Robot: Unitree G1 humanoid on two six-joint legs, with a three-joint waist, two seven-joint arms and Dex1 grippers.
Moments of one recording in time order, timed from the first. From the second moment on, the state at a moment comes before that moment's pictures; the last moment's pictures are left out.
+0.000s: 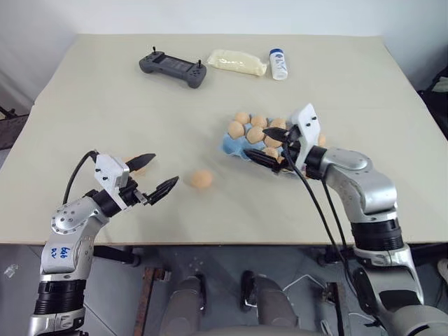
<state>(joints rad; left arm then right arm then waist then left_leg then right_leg) -0.16 0.54 0.22 -0.16 -0.44 0.18 -0.68 -0.61 -0.48 0.00 -0.07 0.37 0.64 0.75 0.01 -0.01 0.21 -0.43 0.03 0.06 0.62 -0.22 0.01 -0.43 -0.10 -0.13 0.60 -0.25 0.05</state>
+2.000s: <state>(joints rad) -0.18 0.39 -0.02 -0.42 -0.36 0.68 -0.23 -0.46 -0.71 -0.01 0.04 0.40 0.28 1.19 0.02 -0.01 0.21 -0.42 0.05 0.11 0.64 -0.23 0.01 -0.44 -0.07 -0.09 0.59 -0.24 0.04</state>
